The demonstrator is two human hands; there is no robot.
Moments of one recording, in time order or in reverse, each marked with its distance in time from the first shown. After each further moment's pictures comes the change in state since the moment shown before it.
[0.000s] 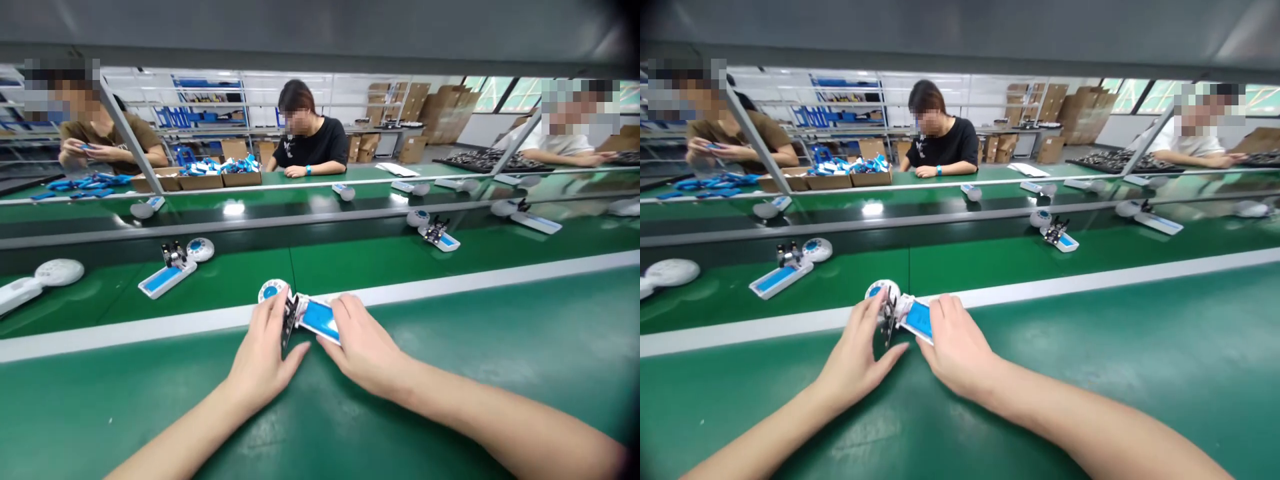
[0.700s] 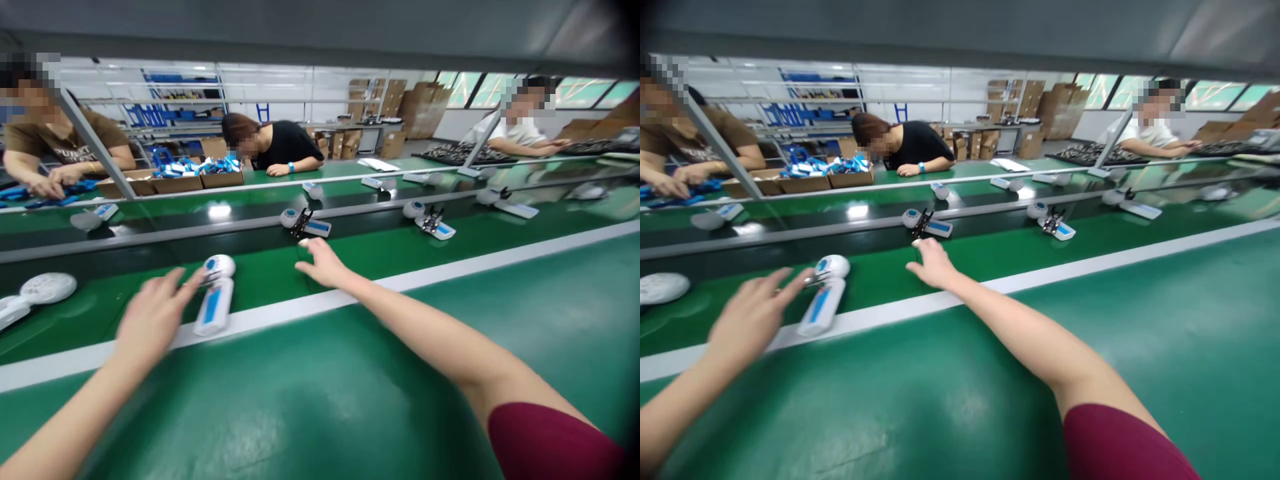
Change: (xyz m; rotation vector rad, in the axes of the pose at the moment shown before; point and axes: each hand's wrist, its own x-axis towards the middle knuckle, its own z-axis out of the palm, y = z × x) left_hand 0.021 -0.112 -0.074 0.790 0.031 0.118; right_hand 0.113 0.064 0.009 0.129 0.014 0.199
